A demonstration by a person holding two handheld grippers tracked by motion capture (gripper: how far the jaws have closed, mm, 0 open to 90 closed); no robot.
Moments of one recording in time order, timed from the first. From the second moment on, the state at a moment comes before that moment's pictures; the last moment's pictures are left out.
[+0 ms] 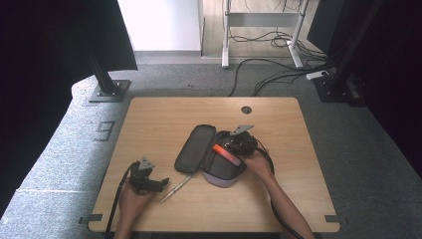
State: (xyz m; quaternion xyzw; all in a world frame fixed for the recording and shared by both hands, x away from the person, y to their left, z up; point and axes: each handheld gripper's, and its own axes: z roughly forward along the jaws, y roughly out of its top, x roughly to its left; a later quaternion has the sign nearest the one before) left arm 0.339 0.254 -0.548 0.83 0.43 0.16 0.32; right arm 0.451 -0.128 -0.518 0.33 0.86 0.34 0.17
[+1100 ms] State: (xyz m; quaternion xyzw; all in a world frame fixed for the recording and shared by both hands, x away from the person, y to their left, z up) left arm 0.339 0.254 -0.548 0.83 0.43 0.16 0.32; right arm 0.424 -0.146 -0.483 0.32 0.85 0.37 0.18
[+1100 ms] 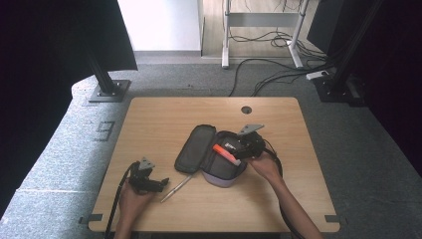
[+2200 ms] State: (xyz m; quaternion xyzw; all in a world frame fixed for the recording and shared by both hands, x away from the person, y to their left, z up) left arm 0.339 0.254 -0.548 0.83 0.43 0.16 0.32; right arm 0.391 -0.199 -0.483 0.34 0.84 0.38 0.20
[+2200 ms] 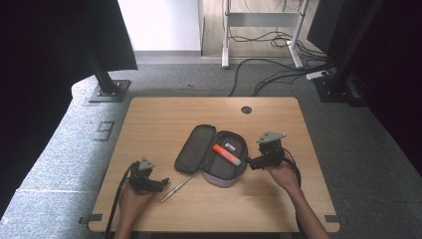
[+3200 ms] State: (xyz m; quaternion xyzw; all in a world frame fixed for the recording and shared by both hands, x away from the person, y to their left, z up) left arm 0.340 0.254 -0.548 0.83 0.43 0.16 0.32; right arm 0.357 -0.243 -0.520 0.37 0.83 0.37 0.20
